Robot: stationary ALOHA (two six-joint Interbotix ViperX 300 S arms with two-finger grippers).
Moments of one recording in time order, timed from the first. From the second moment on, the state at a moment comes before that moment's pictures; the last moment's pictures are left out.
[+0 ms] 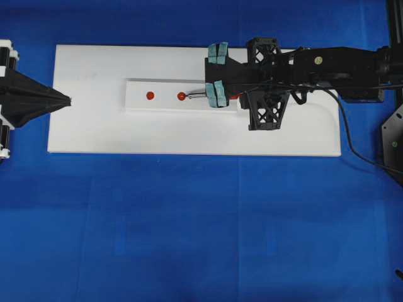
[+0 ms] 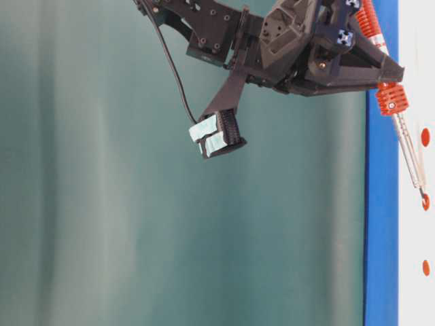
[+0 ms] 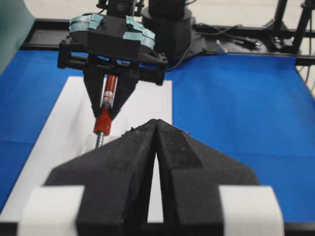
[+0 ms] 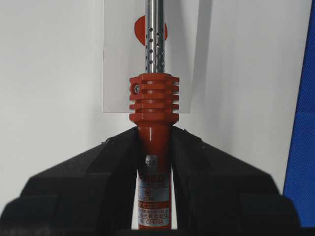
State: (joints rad) left arm 0.02 -0.98 1.21 0.00 -0.26 -0.02; right arm -0.18 0.03 0.51 -0.17 0.62 0.05
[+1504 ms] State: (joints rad) left arm 0.02 -0.98 1.21 0.00 -0.26 -0.04; right arm -0.18 -0.15 0.32 -0.19 0.91 0.04
